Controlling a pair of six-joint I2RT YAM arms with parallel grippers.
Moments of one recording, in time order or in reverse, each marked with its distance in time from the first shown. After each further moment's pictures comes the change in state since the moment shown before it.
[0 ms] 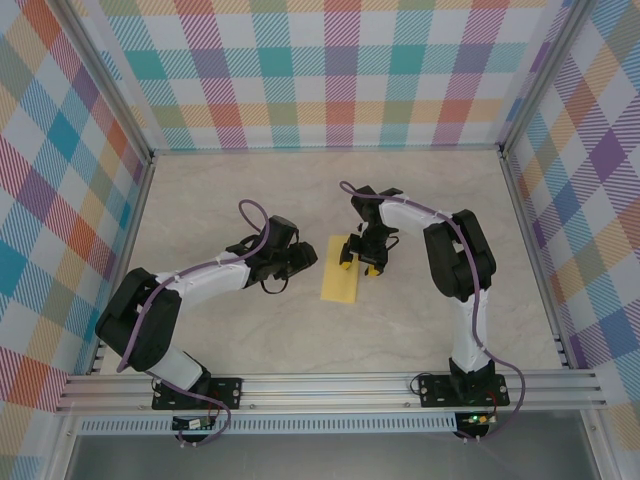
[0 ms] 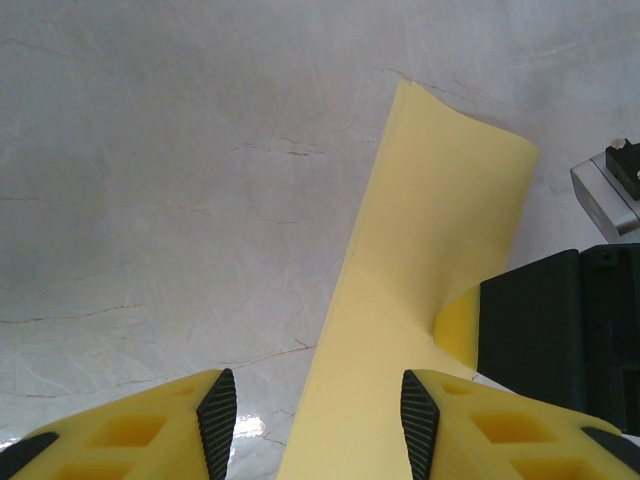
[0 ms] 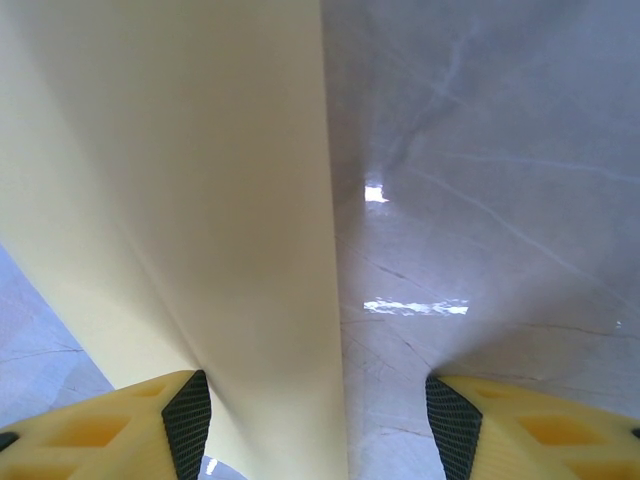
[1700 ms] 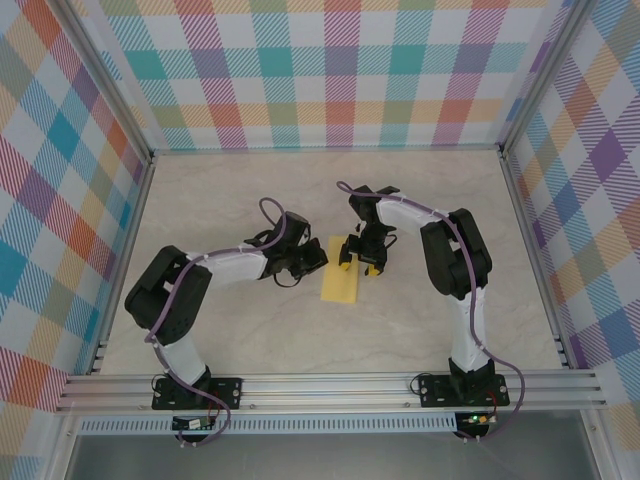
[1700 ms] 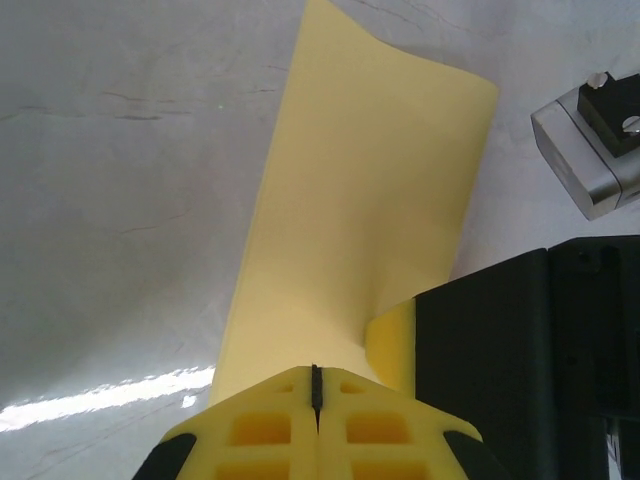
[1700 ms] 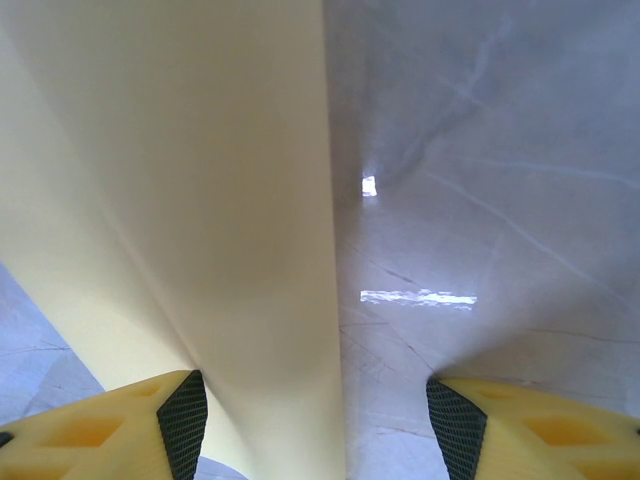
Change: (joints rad) left arm 0.000 0.210 0.088 0.150 0.212 -0.002; right arm 0.005 0.033 0.044 -0.049 0.011 -0.033
